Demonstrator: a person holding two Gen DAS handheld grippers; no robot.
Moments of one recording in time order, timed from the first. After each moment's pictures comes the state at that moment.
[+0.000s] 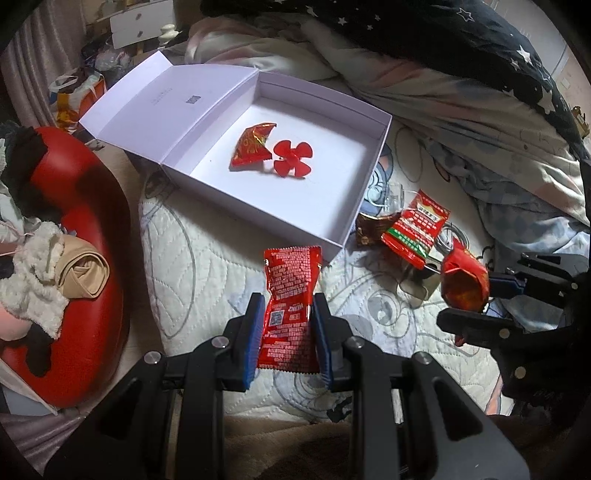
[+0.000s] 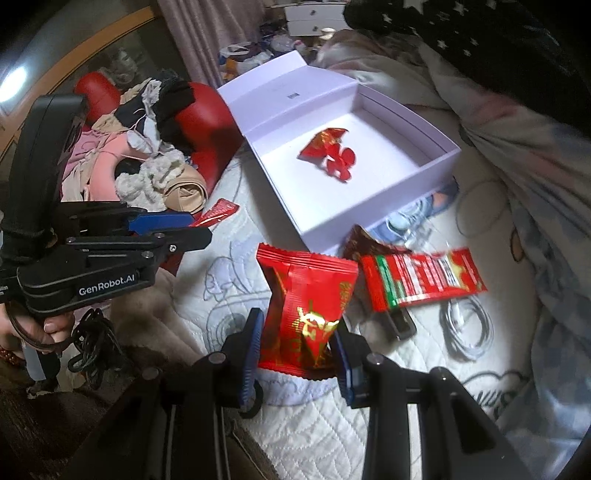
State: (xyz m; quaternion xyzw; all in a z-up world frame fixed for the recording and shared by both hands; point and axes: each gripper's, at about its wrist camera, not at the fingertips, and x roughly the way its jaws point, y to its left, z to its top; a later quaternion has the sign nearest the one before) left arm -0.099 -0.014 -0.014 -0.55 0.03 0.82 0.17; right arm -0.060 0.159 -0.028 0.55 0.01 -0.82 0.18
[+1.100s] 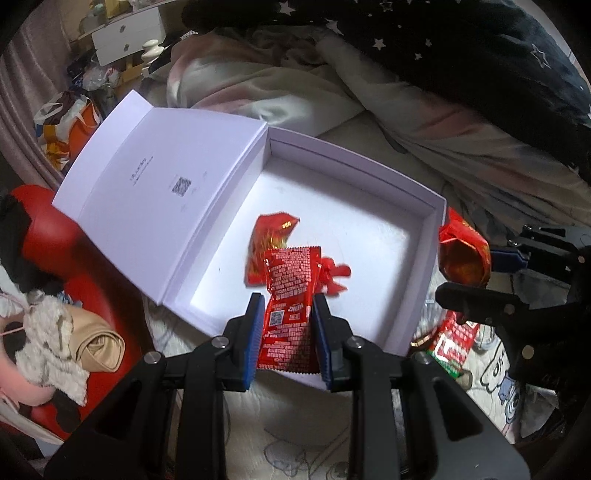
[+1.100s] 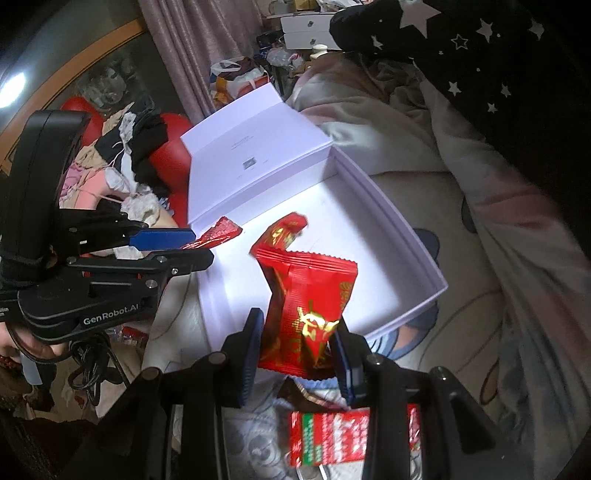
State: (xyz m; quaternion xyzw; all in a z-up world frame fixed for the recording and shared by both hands) left arm -0.255 0.015 -0.008 -0.55 0.06 0.81 0.16; right arm -0.220 0.197 -0.016 0.54 0.00 -0.82 0.18
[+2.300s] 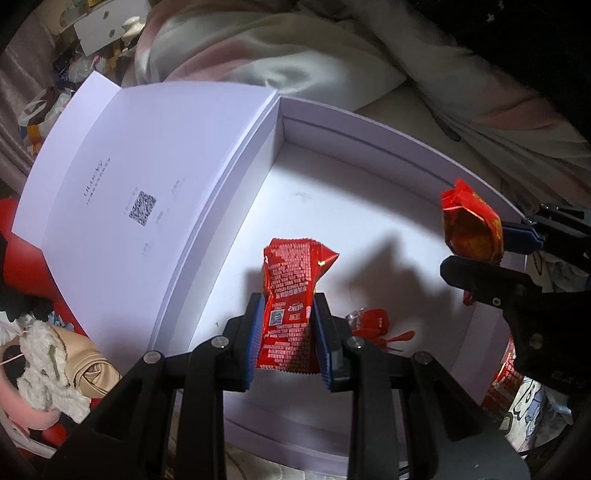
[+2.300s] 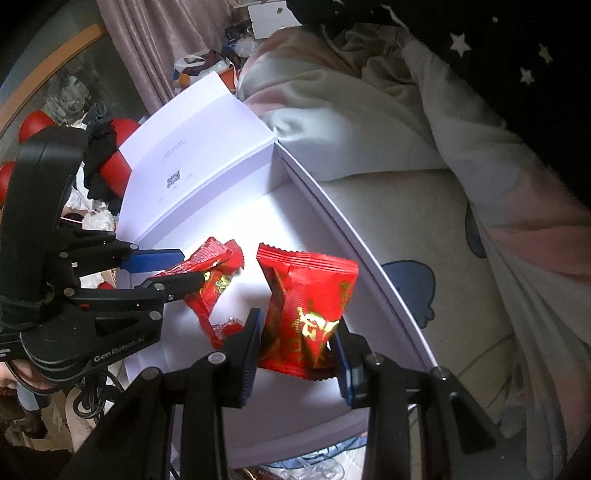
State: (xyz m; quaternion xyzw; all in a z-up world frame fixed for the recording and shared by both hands) left arm -0.326 0.030 -0.085 -0.59 0.09 0.79 0.15; right arm -0.300 0.204 -0.079 0.56 0.00 -0.82 0.14
